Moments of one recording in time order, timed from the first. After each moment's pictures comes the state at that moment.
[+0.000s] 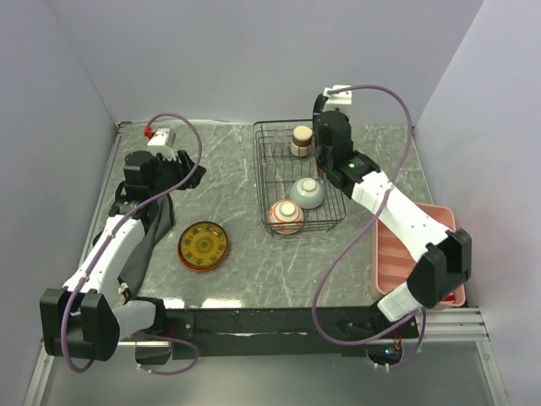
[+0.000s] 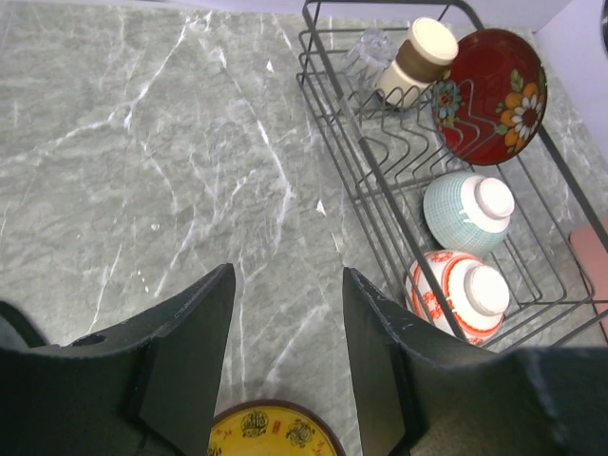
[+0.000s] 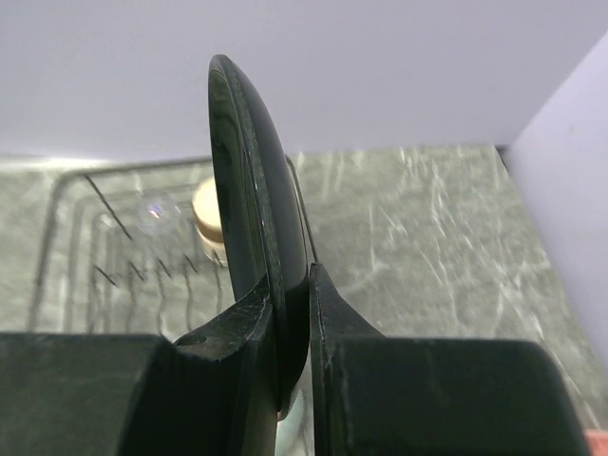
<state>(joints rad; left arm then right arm) -0.11 1.16 0.87 0.00 0.34 -0.27 0.54 1.49 1.39 -0.10 0.70 0.06</state>
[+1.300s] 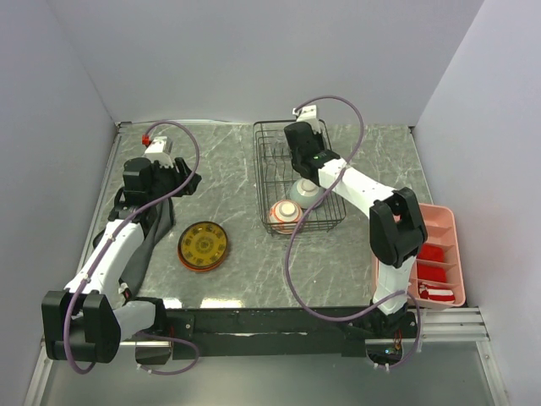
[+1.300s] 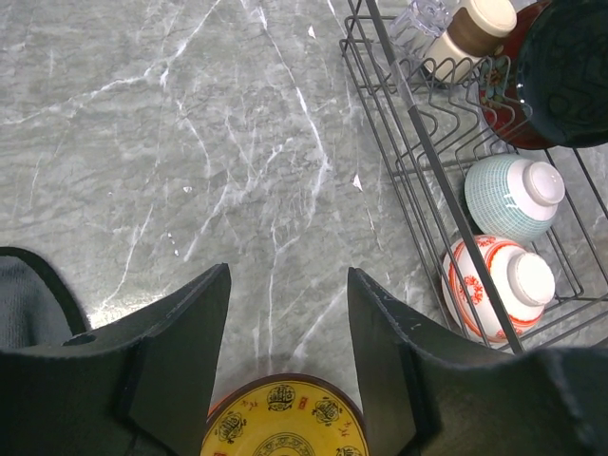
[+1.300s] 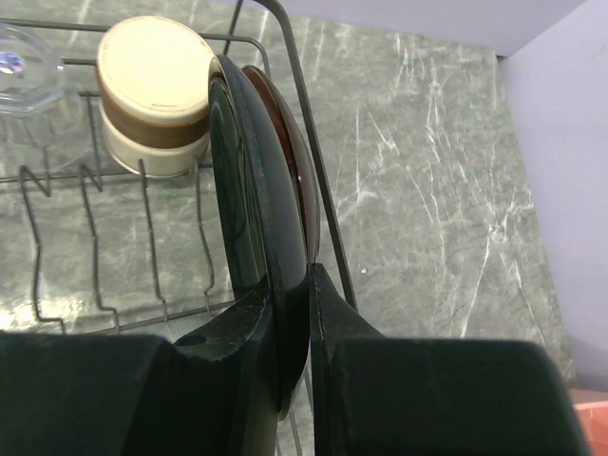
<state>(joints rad) -0.07 1.14 0.80 -0.01 0.31 -0.25 0.54 1.88 1.51 -0.22 0.80 0.02</state>
